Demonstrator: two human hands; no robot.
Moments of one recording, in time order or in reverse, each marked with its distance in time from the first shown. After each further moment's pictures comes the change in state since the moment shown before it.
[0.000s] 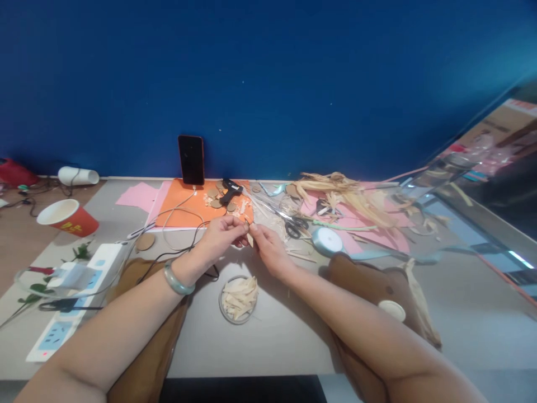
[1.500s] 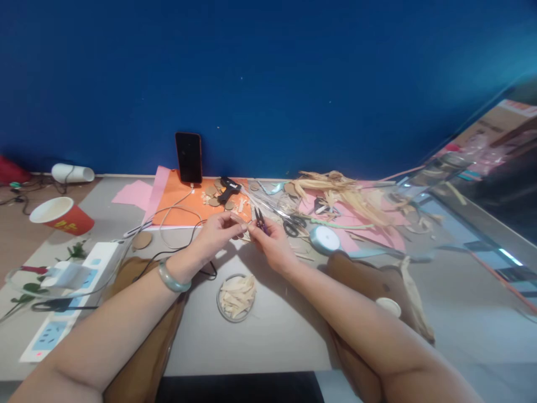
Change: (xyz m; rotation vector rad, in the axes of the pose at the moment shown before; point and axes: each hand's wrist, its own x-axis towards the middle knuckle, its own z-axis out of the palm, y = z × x) left_hand 0.000 0.004 -0.004 0.120 -0.030 0.136; right_hand 0.007 0.003 -0.008 0.218 0.021 0.035
